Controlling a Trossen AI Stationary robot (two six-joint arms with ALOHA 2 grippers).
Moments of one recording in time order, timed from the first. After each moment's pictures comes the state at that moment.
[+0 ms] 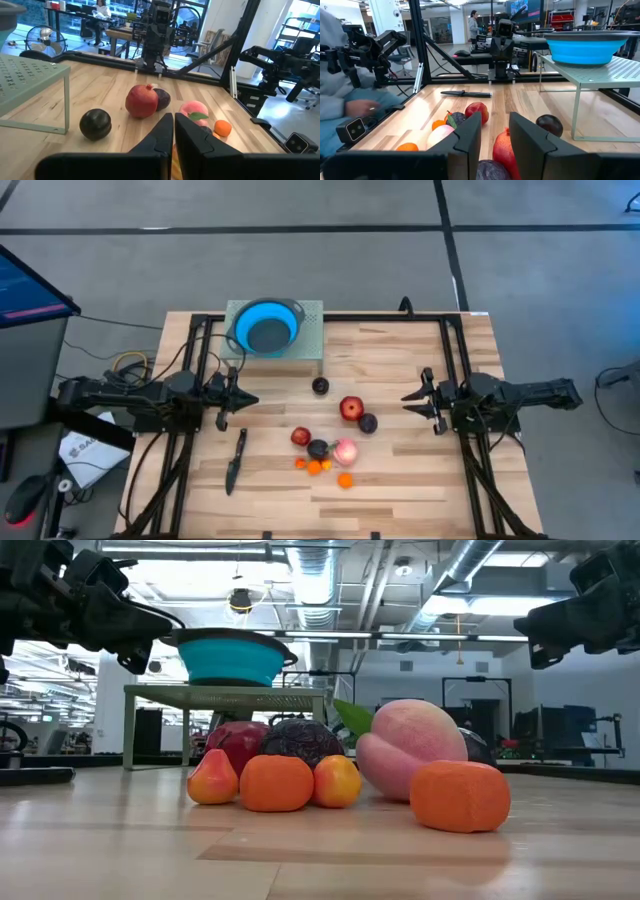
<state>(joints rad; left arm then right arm) 0.03 0.30 0.01 0.26 0.05 -0.18 0.10 0.02 0.01 0.01 0.00 0.05</state>
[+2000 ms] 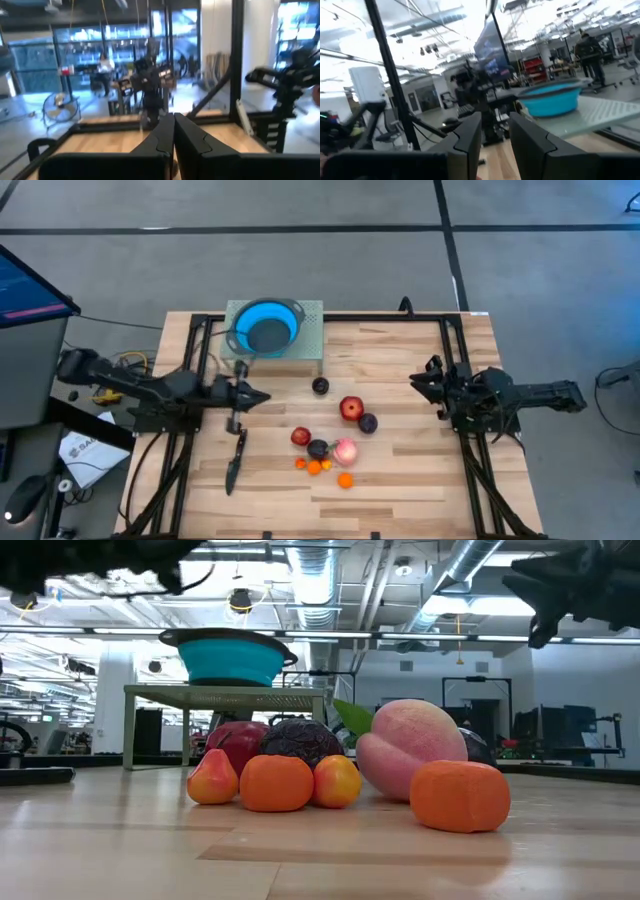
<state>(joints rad) -0.19 0.83 0.30 0.67 -0.18 0.10 0.05 0.08 0.01 0.36 0.14 0.26</state>
